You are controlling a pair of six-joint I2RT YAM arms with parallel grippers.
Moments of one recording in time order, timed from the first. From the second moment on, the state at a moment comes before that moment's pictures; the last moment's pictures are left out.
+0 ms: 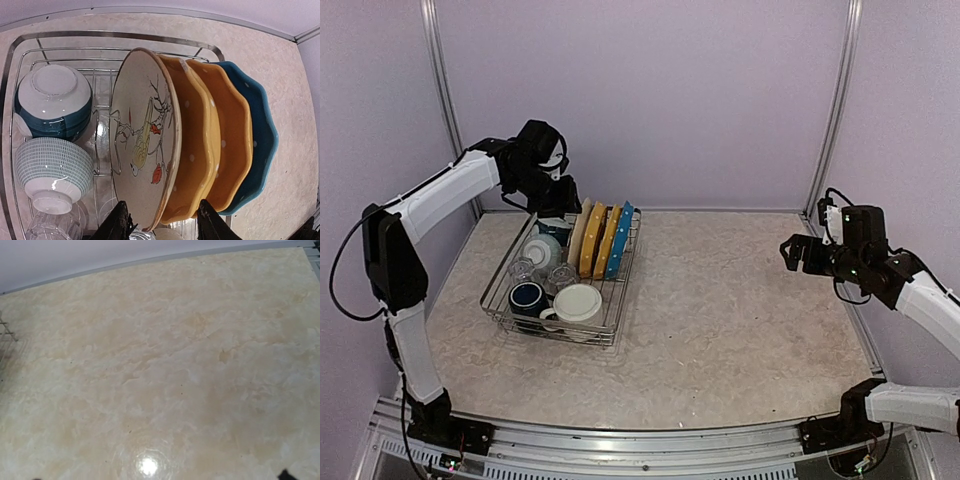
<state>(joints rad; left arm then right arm) -0.47 1.91 1.92 -0.92 0.07 -0.41 0.29 0.94 0.77 -0.35 0.07 0.30</state>
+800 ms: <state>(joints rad) -0.43 2.14 2.13 -0.96 0.21 -0.33 0.29 0.95 0.79 -0.35 0.07 0.31</state>
